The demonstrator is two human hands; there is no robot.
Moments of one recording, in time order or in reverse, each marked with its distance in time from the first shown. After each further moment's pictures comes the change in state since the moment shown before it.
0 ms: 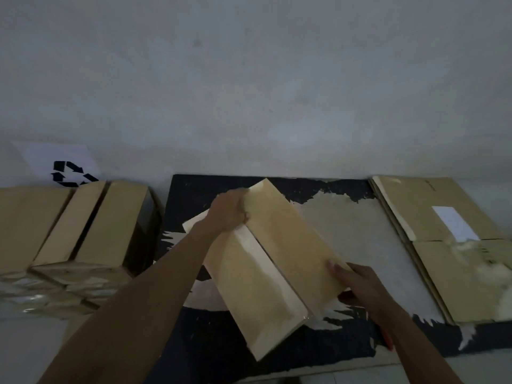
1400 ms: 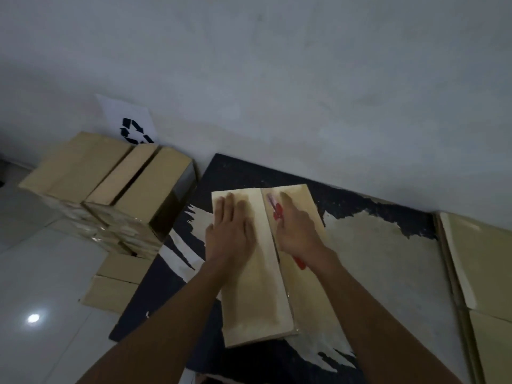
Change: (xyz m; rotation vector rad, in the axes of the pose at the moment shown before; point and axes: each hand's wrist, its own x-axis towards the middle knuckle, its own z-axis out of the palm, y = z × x) left_hand -0.058 0.009 0.081 0.114 0.372 -0.413; right_hand 0.074 -0.126 0.103 -0.750 -0.186 -0.673
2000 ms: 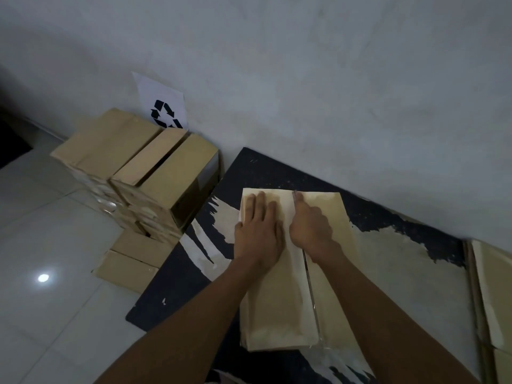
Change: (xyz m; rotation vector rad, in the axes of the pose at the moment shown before) left_hand 0.008 -0.001 -0.001 -0.030 -0.028 -0.039; right_hand 0.032 -0.044 0.016 -0.289 -0.084 0.119
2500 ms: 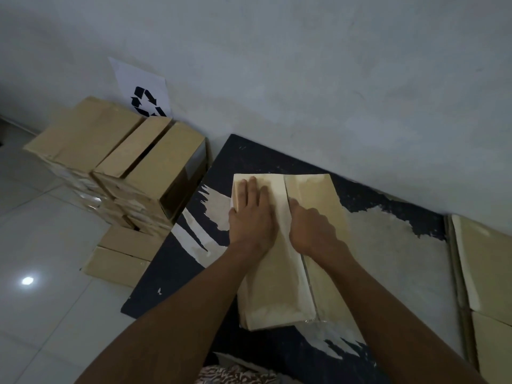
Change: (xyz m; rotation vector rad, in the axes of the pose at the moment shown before) left_hand -0.001 0.001 0.002 0.053 -0.012 0.003; right_hand -0.042 0.011 0.002 -0.154 -0.061 -0.029
